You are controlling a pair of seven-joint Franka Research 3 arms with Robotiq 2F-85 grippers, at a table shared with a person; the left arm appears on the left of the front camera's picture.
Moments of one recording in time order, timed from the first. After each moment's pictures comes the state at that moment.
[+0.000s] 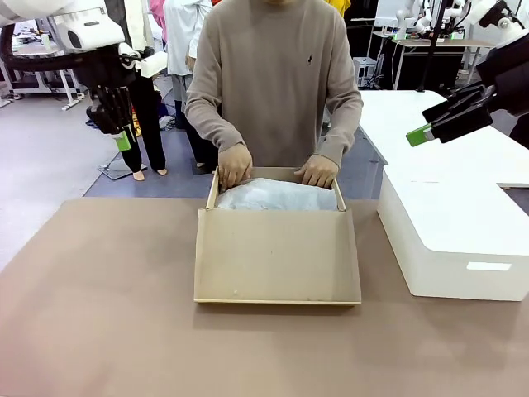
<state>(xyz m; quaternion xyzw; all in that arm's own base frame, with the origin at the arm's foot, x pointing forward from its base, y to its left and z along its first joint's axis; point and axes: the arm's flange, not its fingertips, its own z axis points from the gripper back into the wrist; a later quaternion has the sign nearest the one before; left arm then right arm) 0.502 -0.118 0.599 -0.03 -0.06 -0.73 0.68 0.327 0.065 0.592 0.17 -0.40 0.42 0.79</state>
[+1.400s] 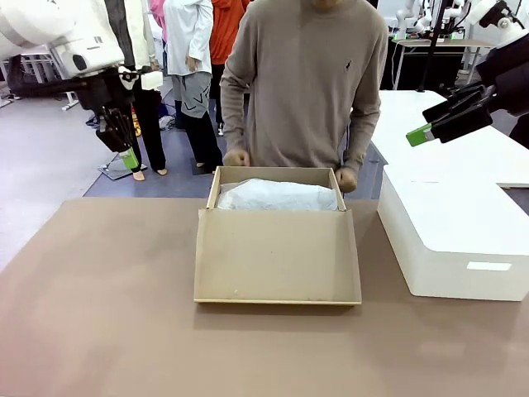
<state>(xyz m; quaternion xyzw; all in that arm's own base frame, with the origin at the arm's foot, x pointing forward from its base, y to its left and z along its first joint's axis) 0.528 -0.093 0.542 -0.15 -0.05 -0.66 0.74 0.327 0.065 0.592 0.17 -0.40 0.42 0.79</state>
